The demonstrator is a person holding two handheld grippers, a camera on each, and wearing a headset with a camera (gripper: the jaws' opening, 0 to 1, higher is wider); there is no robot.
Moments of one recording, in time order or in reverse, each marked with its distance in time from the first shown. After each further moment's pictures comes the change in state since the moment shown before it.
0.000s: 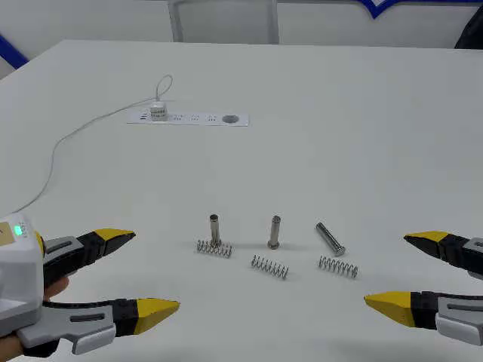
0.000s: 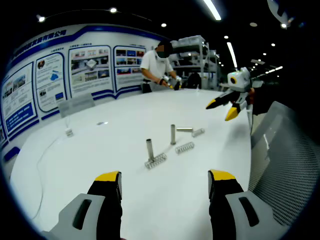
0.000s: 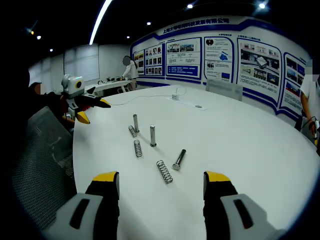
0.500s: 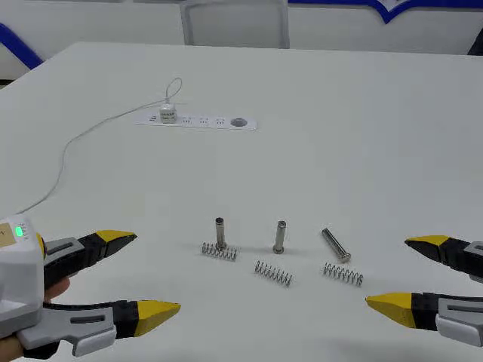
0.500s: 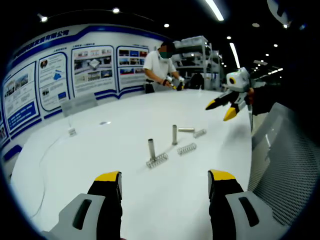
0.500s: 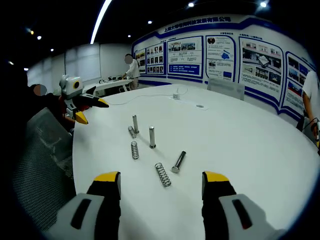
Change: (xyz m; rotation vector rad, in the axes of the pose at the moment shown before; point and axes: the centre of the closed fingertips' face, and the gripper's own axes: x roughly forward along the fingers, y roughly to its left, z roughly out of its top) left arm -0.005 0.001 0.000 -0.010 -0.002 0.023; right arm 0.005 -0.004 0.005 0.003 0.009 0.018
